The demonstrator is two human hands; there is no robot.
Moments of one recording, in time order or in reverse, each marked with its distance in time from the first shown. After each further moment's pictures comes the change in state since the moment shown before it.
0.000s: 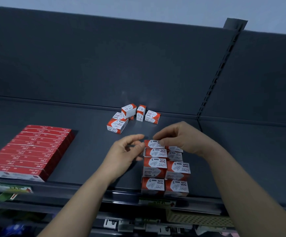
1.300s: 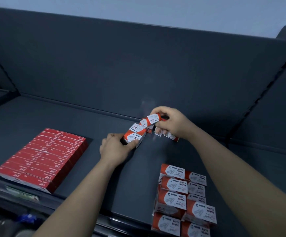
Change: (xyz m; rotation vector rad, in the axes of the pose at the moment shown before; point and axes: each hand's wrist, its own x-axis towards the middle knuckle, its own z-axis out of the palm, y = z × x) left_hand 0.090 -0.020 -0.070 0.858 0.457 -0.216; right_hand 0.153 -0.018 0.000 0.047 0.000 -0.251
